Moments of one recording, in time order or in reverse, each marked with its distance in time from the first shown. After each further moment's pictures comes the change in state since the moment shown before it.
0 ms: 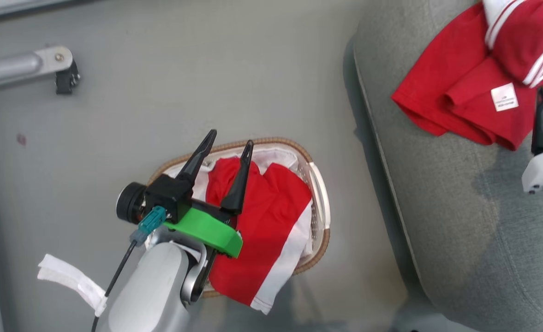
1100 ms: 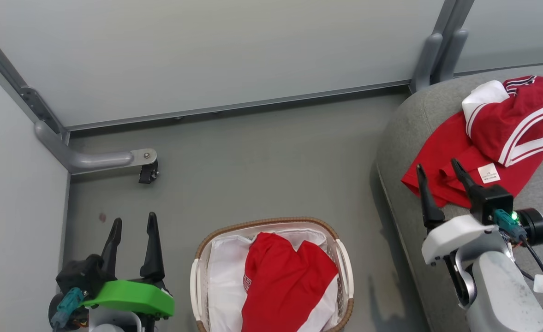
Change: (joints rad) left arm 0.329 -0.037 0.395 -0.017 -0.007 0.006 0.000; right arm 0.208 0.201 0.231 -0.062 0.115 0.000 0.000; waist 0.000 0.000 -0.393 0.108
